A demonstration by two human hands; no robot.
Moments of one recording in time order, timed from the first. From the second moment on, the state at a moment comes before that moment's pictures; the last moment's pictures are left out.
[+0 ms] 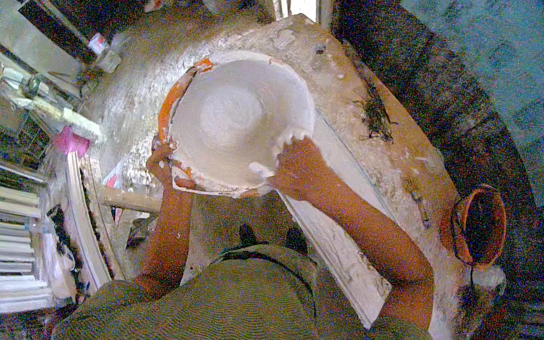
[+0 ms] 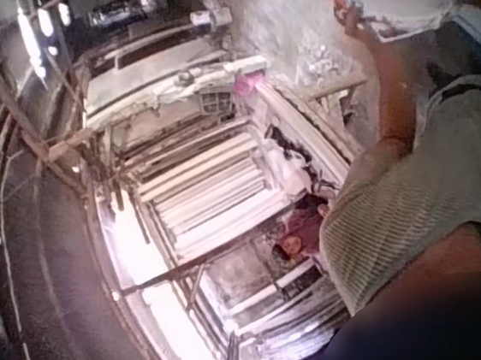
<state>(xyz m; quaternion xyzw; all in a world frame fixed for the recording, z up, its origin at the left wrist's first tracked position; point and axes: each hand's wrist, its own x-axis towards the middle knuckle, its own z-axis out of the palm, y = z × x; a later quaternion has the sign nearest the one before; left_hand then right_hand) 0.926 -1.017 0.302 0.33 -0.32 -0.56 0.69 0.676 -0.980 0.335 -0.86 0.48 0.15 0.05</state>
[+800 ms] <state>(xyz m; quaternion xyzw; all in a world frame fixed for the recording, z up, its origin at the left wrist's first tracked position) 1.041 -1.046 0.252 0.23 -0.64 -0.12 0.72 0.867 -1.135 0.338 -0.46 0.42 -0.46 0.64</state>
